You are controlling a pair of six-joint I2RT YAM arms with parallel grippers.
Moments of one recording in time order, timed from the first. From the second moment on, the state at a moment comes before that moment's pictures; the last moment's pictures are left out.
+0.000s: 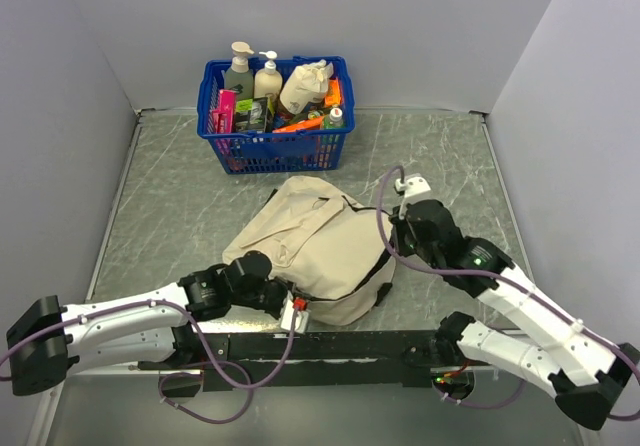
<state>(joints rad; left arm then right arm) -1.10 0.93 0.45 -0.07 0.39 0.79 0.74 0.80 0.87 -0.72 0.32 0.26</state>
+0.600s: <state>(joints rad) -1.01 0.95 0.69 0.00 0.42 0.49 0.74 0.59 0.65 -0.59 0.05 0.35</state>
